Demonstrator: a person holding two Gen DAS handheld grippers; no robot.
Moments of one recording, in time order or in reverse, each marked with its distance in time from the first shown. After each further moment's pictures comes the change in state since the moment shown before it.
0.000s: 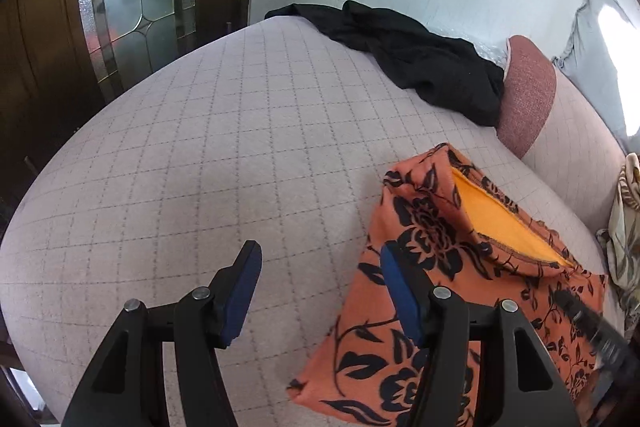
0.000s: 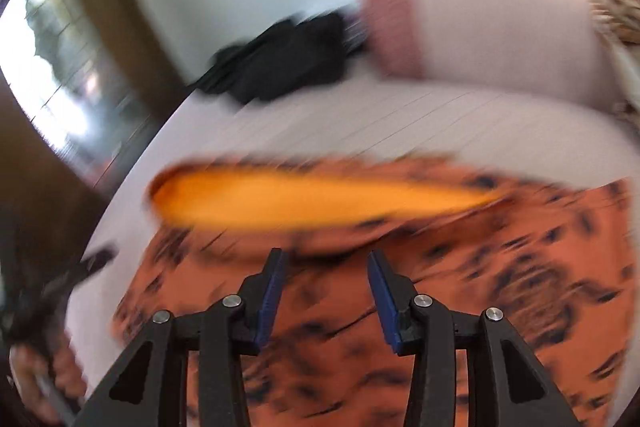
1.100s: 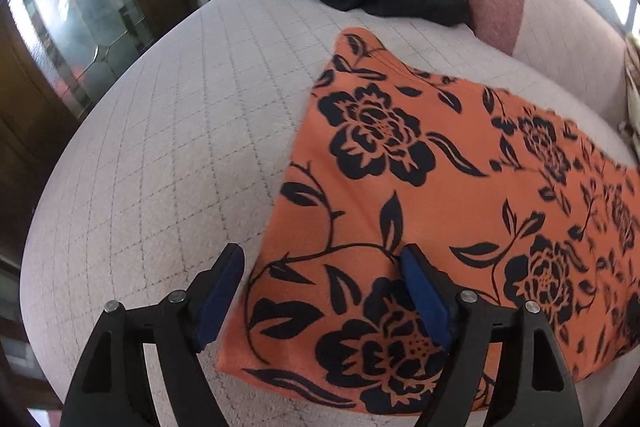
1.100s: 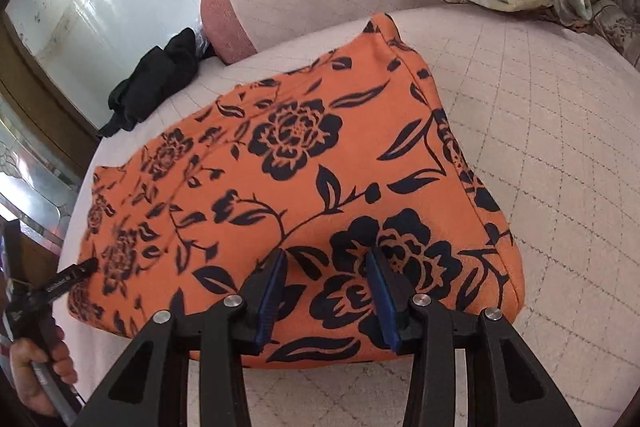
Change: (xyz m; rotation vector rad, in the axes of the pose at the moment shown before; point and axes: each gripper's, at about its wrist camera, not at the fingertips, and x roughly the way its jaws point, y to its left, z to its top) left arm 0.027 -0.077 -0.047 0.242 0.104 0.097; right arm -0.096 -0.115 -0.118 0.402 -0.091 -0.267
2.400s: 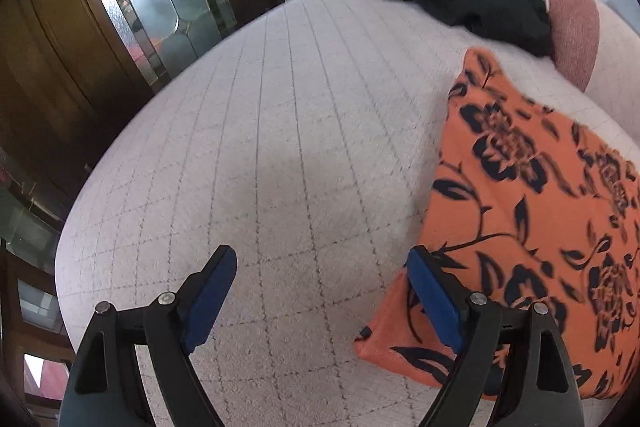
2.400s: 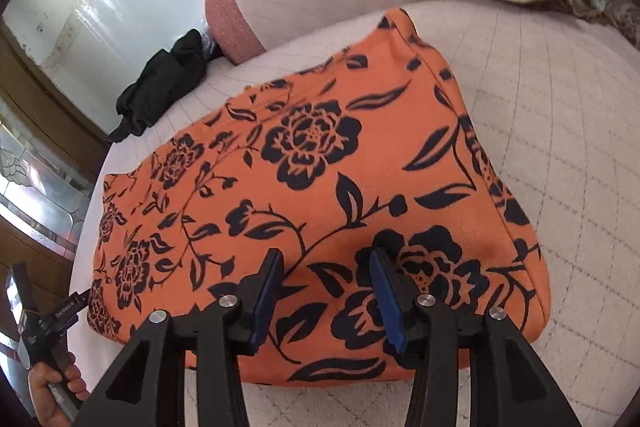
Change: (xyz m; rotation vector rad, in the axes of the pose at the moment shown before) left arm -0.012 0.061 -0.014 -0.138 -0.051 0.188; right arm 0.000 0.000 0.015 0.011 0.010 0.048
